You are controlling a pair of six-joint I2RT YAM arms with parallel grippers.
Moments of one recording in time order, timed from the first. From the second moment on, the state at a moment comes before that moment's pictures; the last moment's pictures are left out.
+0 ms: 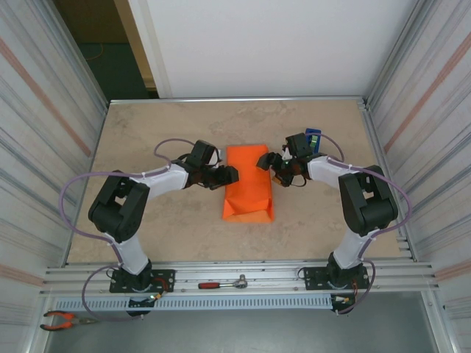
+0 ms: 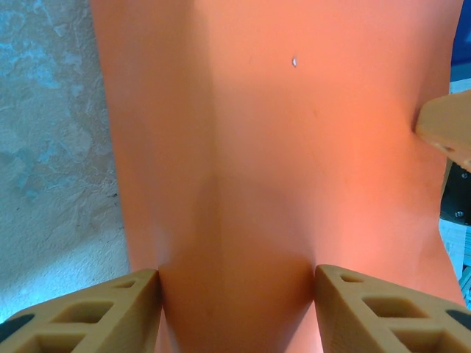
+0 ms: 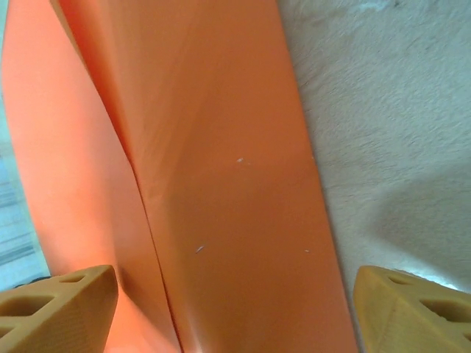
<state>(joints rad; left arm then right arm) -0.55 1.76 1.02 -0.18 0.42 -0.68 0.33 1.74 0.99 -0.21 -0.44 0.85</state>
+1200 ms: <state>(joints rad) -0.55 1.77 1.03 -0.19 0.42 -0.67 -0.20 1.84 1.14 -0.21 -0.72 0.78</state>
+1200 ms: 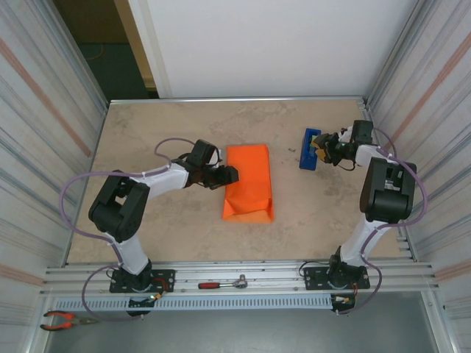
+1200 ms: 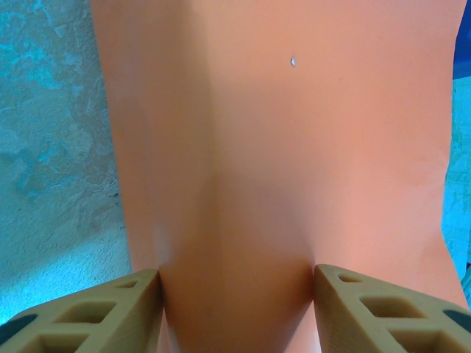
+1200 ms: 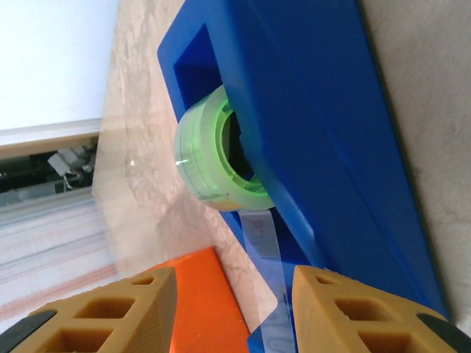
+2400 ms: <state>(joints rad) -0.55 1.77 1.04 -0.20 0.42 -0.67 -0.21 1.85 1.10 -0.18 -0.73 0.77</state>
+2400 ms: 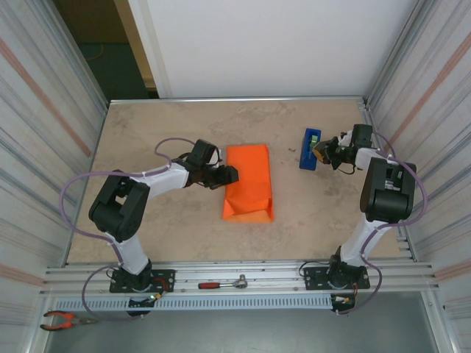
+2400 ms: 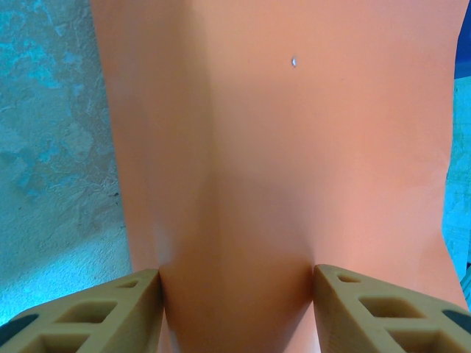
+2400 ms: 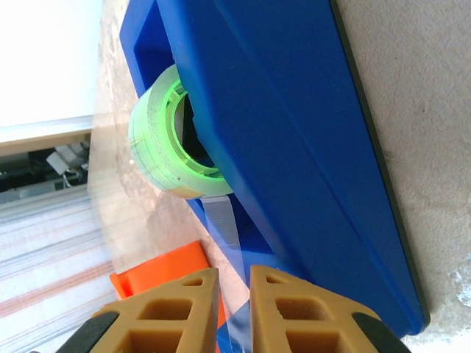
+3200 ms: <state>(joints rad) -0.55 1.77 1.04 -0.20 0.42 -0.67 -0.20 1.78 1.06 -0.17 -0.73 0.78</state>
